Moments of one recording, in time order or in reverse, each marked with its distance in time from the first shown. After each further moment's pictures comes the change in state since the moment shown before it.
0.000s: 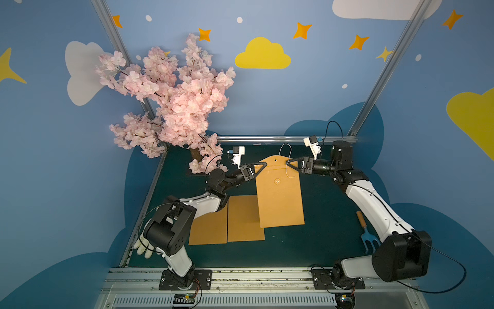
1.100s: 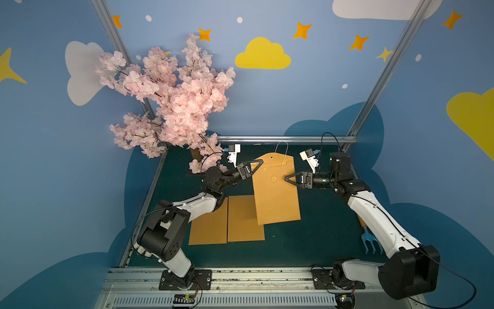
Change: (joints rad) left arm 0.035 -0.060 -0.007 -0.087 -0.005 0.072; right arm 0.058 -0.112 -0.133 -0.138 -0.034 -0.112
